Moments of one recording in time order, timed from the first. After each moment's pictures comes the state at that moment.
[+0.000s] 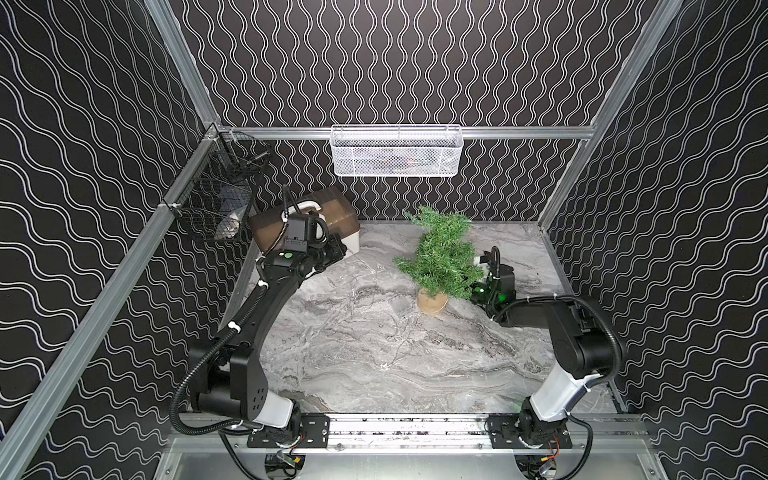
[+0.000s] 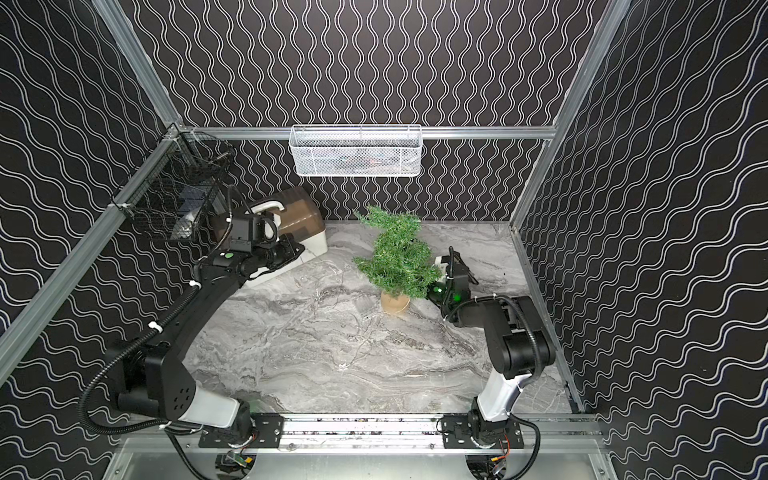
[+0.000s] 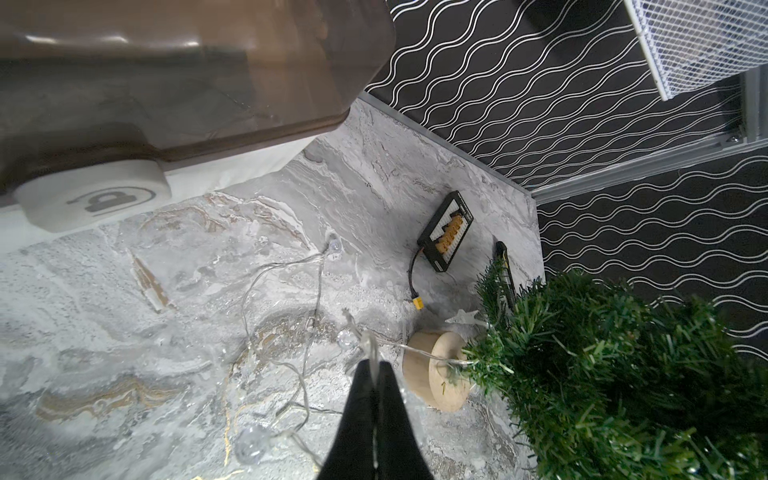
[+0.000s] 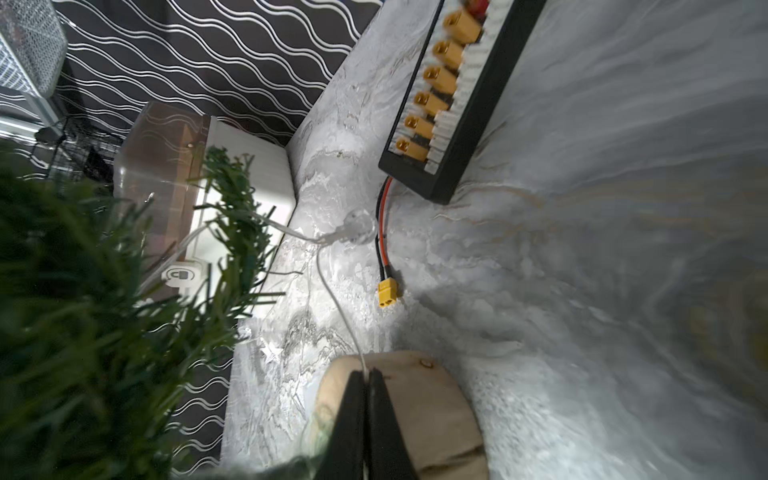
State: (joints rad) left arm -0.08 1.48 1.28 -0.45 0.32 -0.63; right arm 0.16 1.73 0.70 0.54 -0.50 0.83
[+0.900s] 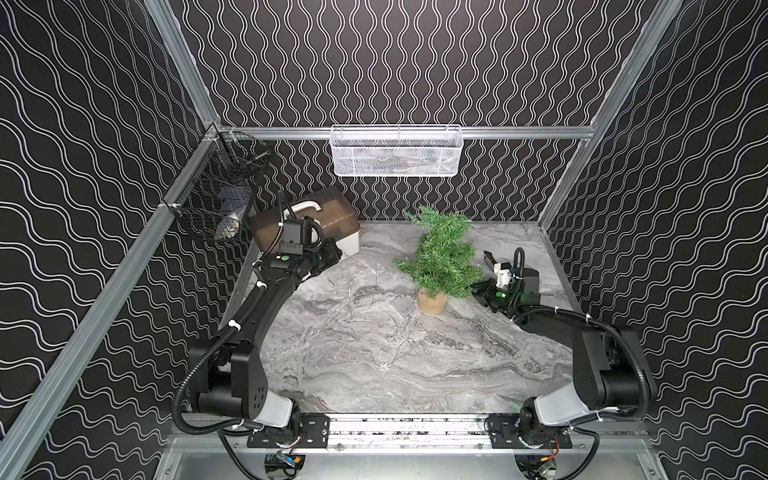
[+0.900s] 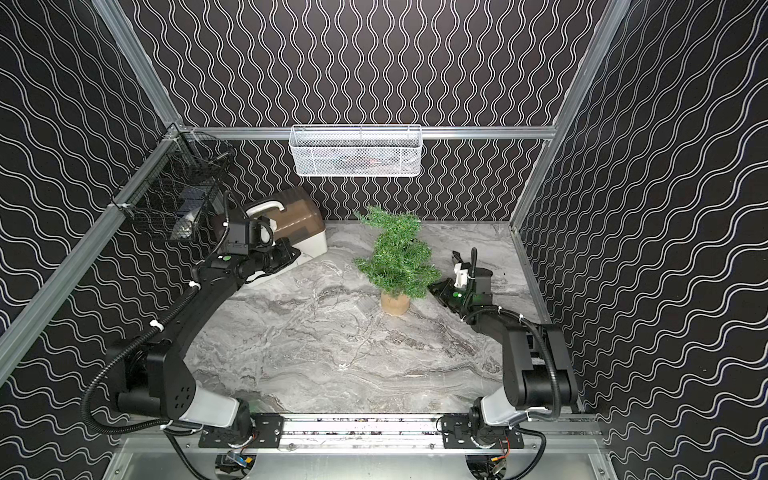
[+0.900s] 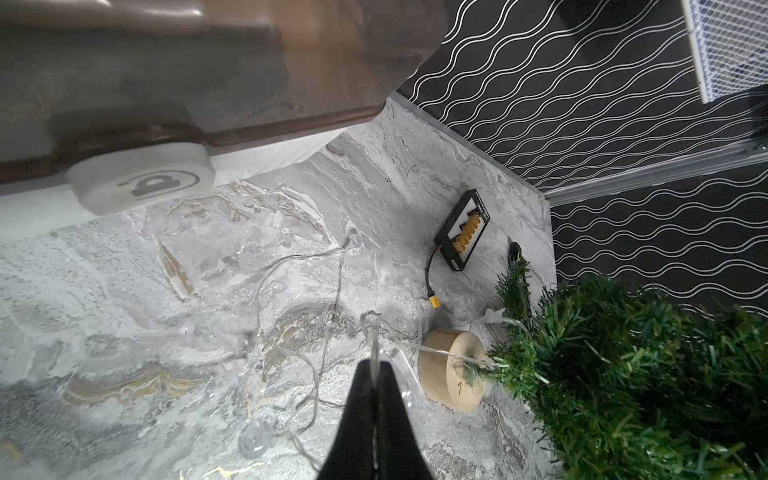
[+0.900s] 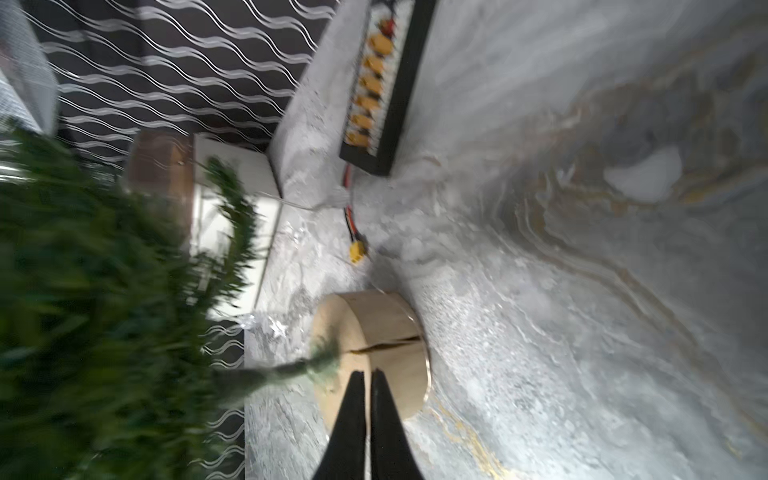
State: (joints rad) left arm -0.06 1.48 1.23 -0.43 0.34 -0.63; right arm 0.03 1.57 0.63 0.28 -0.62 0.83
